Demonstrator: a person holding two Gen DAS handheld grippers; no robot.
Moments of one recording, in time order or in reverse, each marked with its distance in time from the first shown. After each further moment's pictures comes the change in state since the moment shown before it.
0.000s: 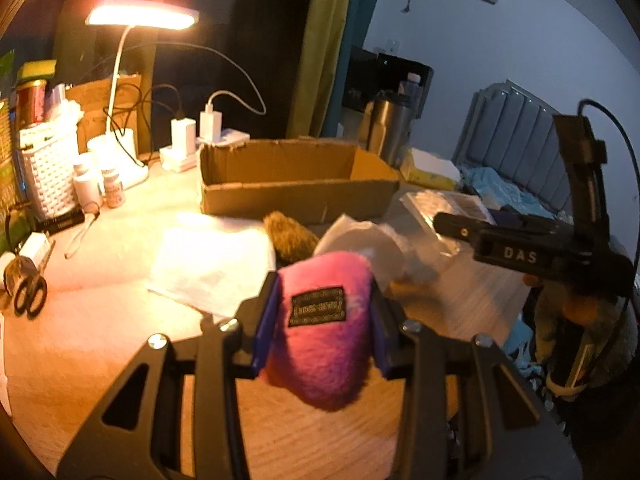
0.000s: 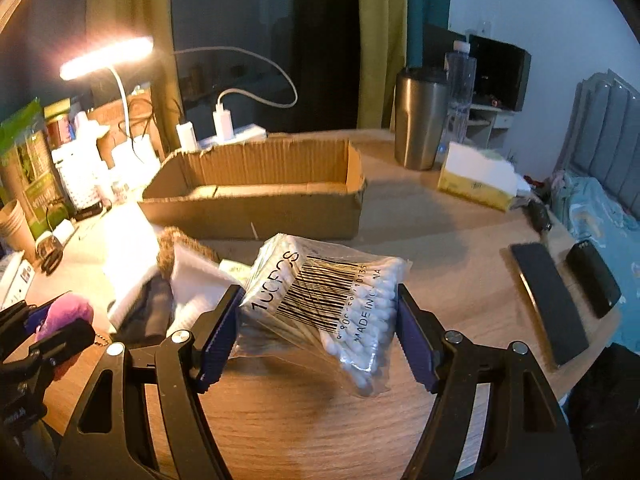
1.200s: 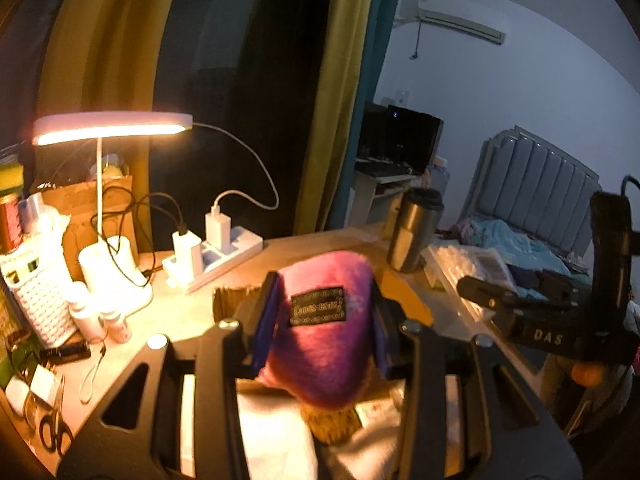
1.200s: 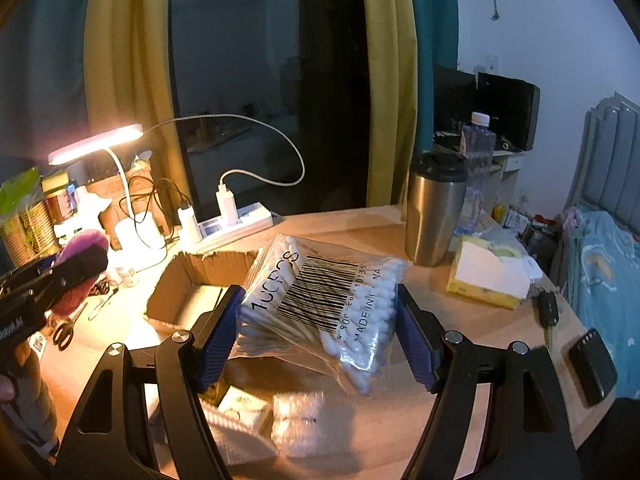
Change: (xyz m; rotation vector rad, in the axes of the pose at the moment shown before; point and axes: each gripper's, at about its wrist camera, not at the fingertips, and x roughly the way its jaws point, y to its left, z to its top) left arm 0.033 0.029 0.133 -0.011 -0.167 0.021; right arm -0.002 -0.011 0.100 0.002 -0.156 0.043
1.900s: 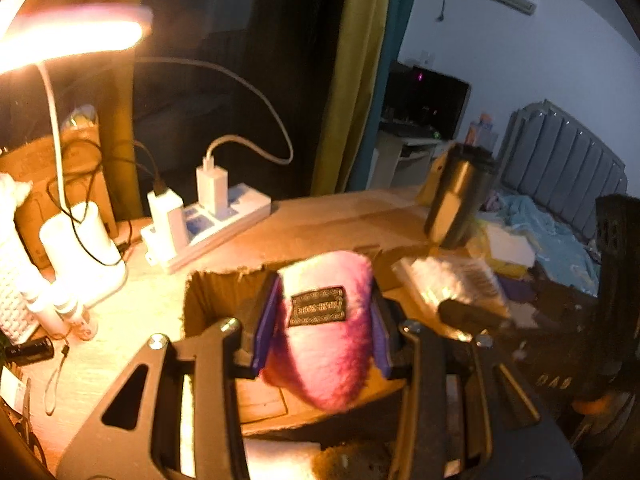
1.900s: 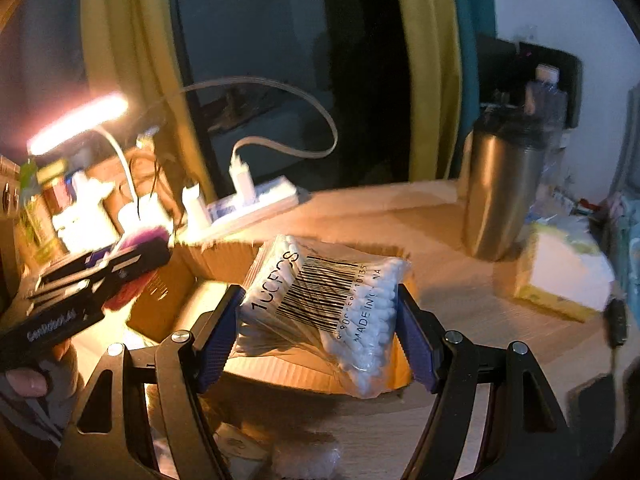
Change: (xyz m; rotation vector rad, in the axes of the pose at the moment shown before) left arm 0.110 0.008 -0.020 -0.022 0.159 0.076; right arm 0.092 -0.006 0.010 0.008 0.079 0.152
